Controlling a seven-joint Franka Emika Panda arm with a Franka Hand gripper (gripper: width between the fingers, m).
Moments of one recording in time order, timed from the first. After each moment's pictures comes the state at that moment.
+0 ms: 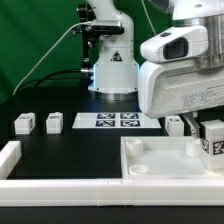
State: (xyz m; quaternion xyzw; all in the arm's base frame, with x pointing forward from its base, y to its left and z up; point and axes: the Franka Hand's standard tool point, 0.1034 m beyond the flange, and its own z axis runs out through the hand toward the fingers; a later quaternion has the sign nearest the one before) arm 0.622 0.112 0.082 -0.99 -0.07 -0.01 0.07
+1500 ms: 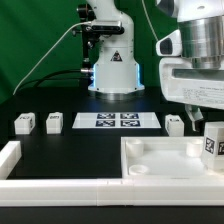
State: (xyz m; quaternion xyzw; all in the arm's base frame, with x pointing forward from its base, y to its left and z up) arm 0.621 0.123 0.080 -0.89 0.44 0.01 0.08
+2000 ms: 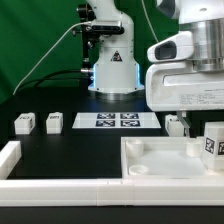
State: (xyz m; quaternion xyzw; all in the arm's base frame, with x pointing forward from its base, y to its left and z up) arm 0.619 0.125 0.077 -0.99 0.15 -0.02 0.07
